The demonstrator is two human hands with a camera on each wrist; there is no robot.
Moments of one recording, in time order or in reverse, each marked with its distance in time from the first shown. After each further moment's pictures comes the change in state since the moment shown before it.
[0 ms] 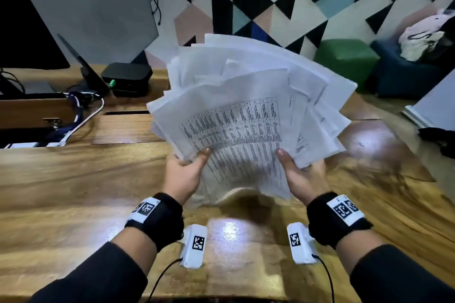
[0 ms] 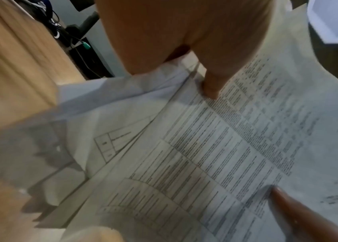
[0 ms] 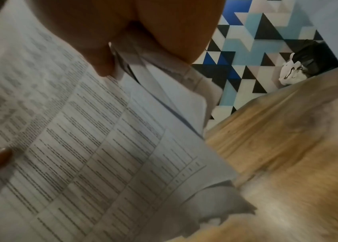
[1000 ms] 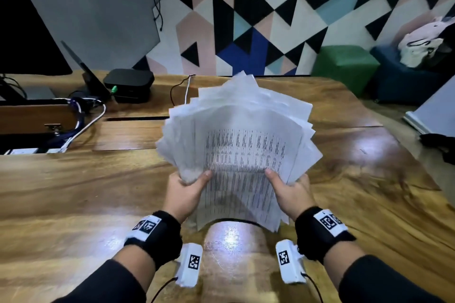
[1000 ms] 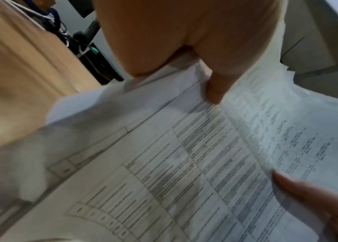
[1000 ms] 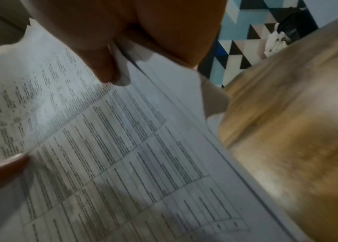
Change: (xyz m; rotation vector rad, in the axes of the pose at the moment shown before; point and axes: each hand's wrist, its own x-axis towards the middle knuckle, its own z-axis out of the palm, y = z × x) left_hand -0.001 -0.025 -0.025 0.156 -0.081 -0.006; right_hand -0.005 0.041 0.017 -0.122 -0.023 0.212
